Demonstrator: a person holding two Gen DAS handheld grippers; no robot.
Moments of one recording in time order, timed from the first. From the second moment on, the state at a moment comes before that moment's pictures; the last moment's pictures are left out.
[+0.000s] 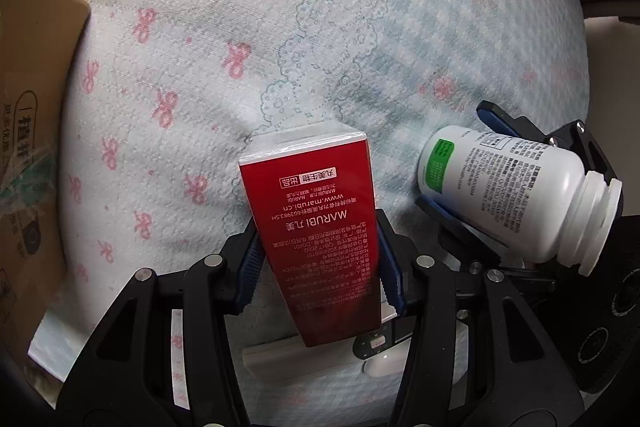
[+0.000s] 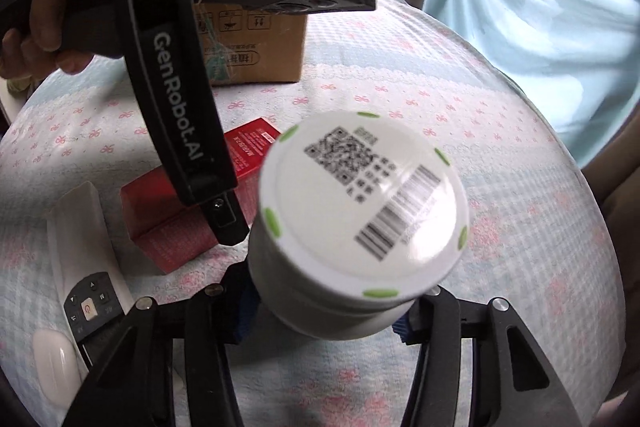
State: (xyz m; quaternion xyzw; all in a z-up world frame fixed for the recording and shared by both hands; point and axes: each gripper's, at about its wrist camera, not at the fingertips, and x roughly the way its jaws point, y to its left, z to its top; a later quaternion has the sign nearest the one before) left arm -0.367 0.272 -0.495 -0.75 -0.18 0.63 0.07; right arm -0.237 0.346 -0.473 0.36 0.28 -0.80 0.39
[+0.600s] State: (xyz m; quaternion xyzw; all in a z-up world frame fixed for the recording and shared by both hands) left arm -0.374 0.254 -0.430 -0.69 -0.16 0.70 0.09; right arm -0.209 0.395 -0.433 0.41 0.11 -0.88 0.21
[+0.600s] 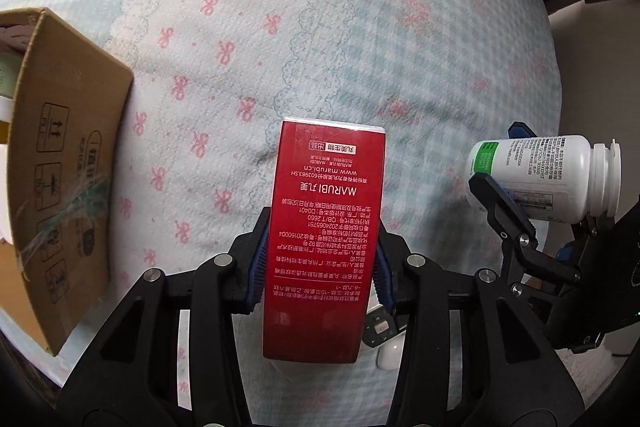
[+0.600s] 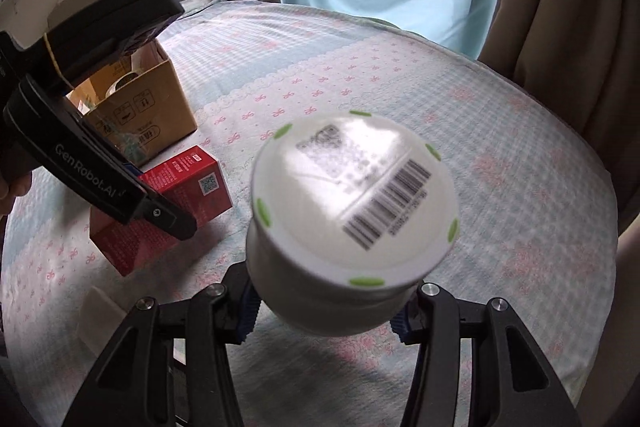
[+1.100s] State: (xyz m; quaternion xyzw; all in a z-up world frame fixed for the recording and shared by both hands) left arm -0.318 0.156 -0.280 -0.59 -0.20 0.77 0.14; right arm -0.194 0.351 -0.286 0.39 0.09 -0.91 0.13
